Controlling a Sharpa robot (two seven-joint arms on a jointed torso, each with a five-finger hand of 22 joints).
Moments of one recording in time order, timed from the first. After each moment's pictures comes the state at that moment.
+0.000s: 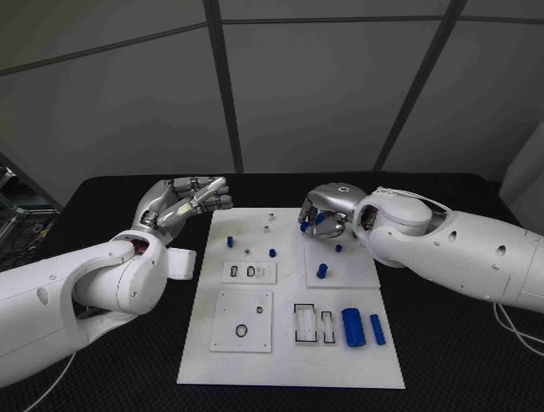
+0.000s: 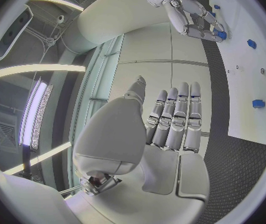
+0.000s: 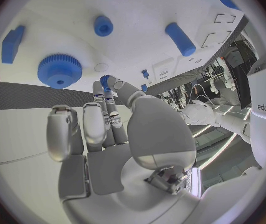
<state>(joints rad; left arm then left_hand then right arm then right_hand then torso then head) 1.15 -0.94 0.05 1.68 -0.03 -0.48 0.51 1.42 -0.05 0.03 0.13 0.11 0.94 0.22 0.12 0.07 1.01 0.17 0.14 0.07 1.06 0.14 0.14 0.13 0.19 0.84 0.24 0.37 0.16 1.24 -0.66 0.05 1.36 -1.71 -0.16 -0.09 1.24 0.00 0.43 -0.21 0.20 1.10 0.15 0.08 0.08 1.23 0.07 0.09 0.09 1.47 0.00 1.30 1.11 0.06 1.43 0.11 1.49 1.31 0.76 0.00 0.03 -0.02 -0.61</state>
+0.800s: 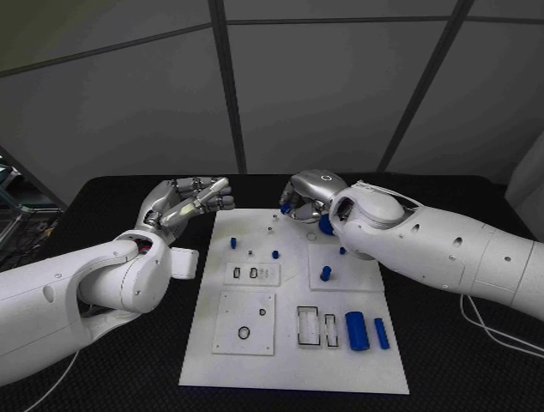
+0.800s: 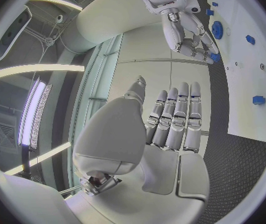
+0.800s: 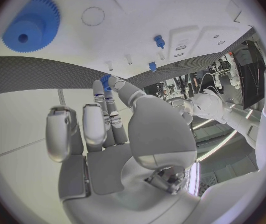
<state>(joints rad) 1.16 -0.94 0.05 1.67 -0.03 -0.48 0.51 1.42 -0.05 0.03 0.13 0.11 0.94 0.22 0.12 0.07 1.00 0.17 0.14 0.07 1.06 0.14 0.14 0.13 0.19 0.84 0.24 0.37 0.16 1.26 -0.50 0.05 1.22 -1.70 -0.31 -0.12 1.23 -0.01 0.43 -0.20 0.19 1.11 0.15 0.08 0.08 1.23 0.08 0.09 0.09 1.47 0.00 1.30 1.12 0.05 1.43 0.11 1.49 1.31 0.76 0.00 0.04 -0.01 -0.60</state>
